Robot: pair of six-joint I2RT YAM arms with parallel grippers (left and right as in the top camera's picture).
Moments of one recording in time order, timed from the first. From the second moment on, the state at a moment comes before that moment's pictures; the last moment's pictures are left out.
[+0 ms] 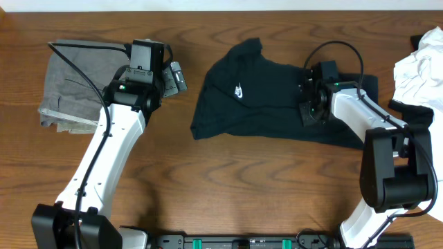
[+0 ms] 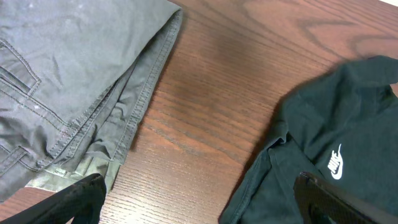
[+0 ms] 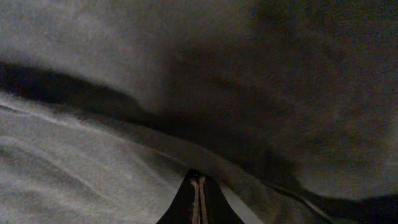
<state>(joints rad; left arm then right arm) -0.20 1.52 1.27 -0.68 -0.16 -0.46 0.12 1.90 1.16 -0.63 0.05 -0.07</state>
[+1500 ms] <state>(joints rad) -0.20 1.66 1.48 -0.49 0.12 -0.29 -0.15 1.90 1.63 -0.78 0.05 0.02</state>
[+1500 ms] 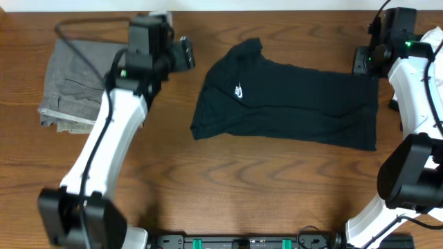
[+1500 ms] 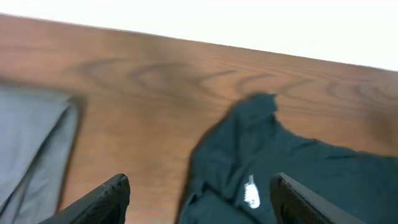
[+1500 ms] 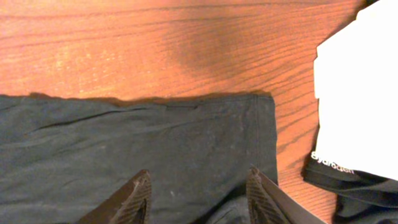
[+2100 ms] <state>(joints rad) -0.40 2.23 1.84 -0.51 -0.03 0.03 -0.15 1.90 1.63 -0.76 0.02 0.02</state>
